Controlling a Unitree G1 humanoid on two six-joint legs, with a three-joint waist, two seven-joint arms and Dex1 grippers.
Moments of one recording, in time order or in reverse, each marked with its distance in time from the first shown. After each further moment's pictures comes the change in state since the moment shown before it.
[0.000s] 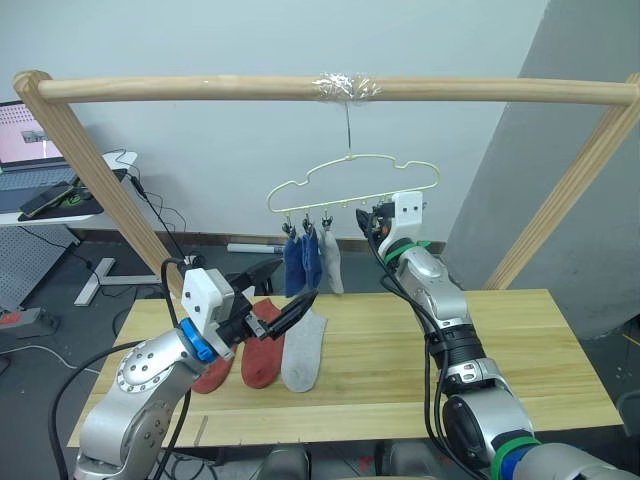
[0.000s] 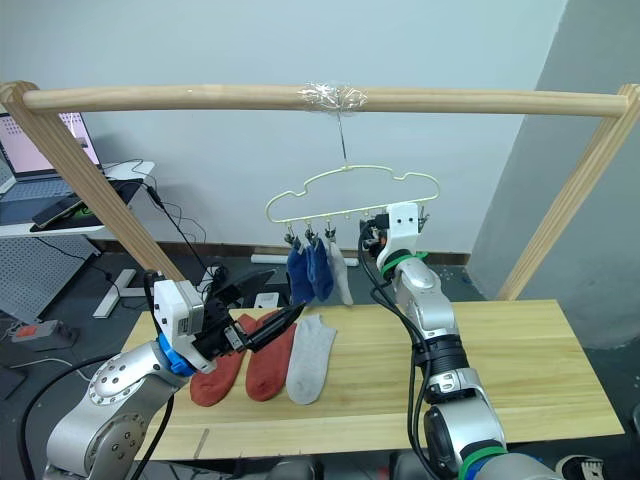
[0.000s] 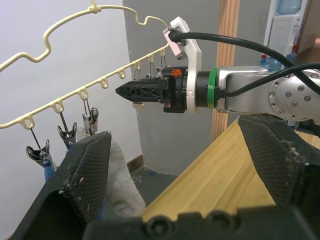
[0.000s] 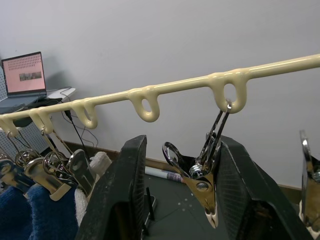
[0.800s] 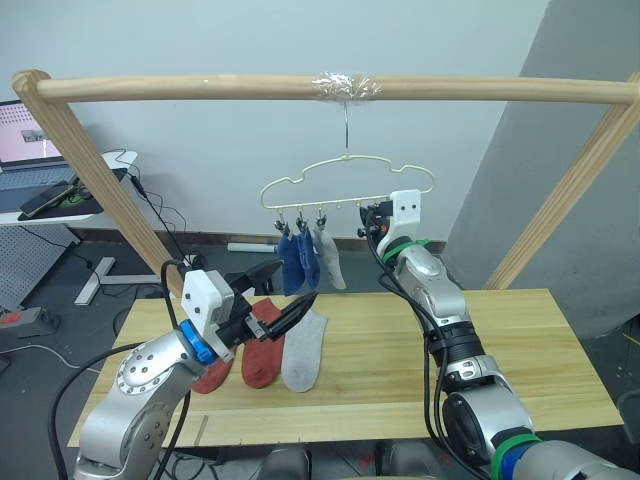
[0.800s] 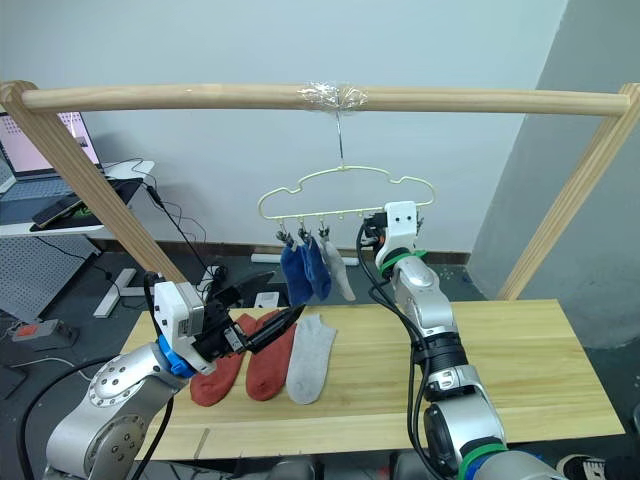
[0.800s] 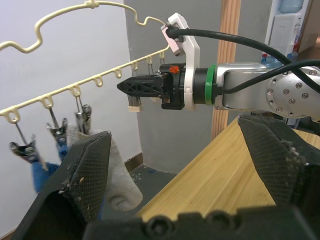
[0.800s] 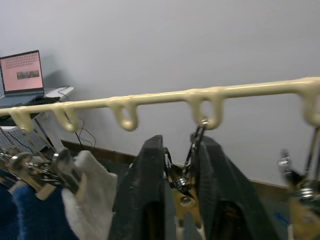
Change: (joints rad) left arm 0.009 0.000 0.000 0.000 0.000 0.000 0.002; right arm -0.013 -0.015 0.011 0.020 -0.002 -0.007 -0.010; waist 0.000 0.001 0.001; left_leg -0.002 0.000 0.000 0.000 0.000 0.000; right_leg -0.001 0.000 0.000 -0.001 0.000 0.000
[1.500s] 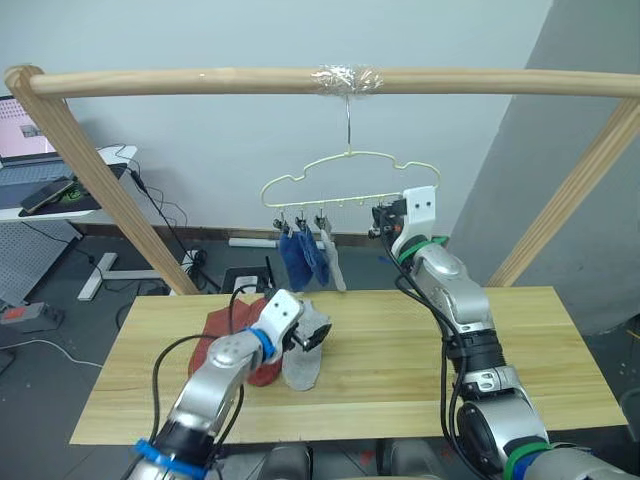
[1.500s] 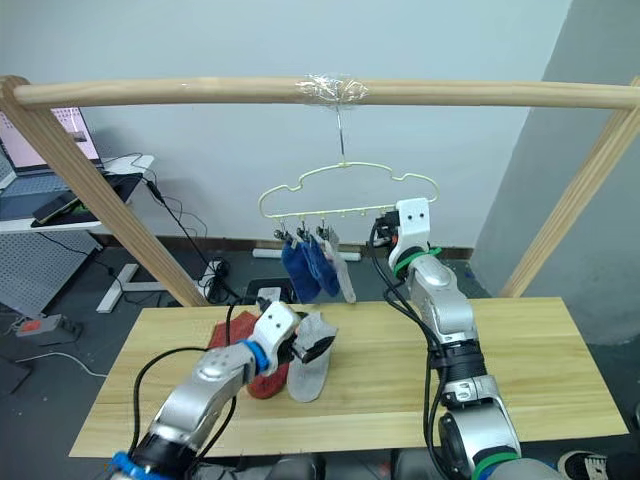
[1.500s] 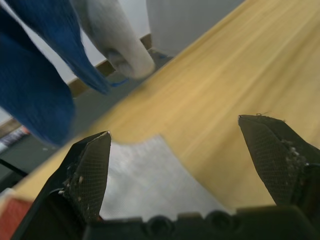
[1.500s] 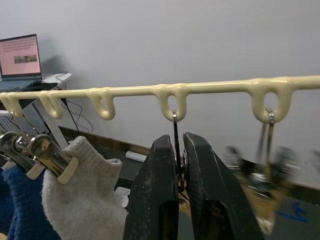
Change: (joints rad) left arm -0.287 -0.137 -0.341 0.636 0.517 0.002 0.135; right arm 0.074 -0.076 0.006 -0.258 0.022 0.211 0.021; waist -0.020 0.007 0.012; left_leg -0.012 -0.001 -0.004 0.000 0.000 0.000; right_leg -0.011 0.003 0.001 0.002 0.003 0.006
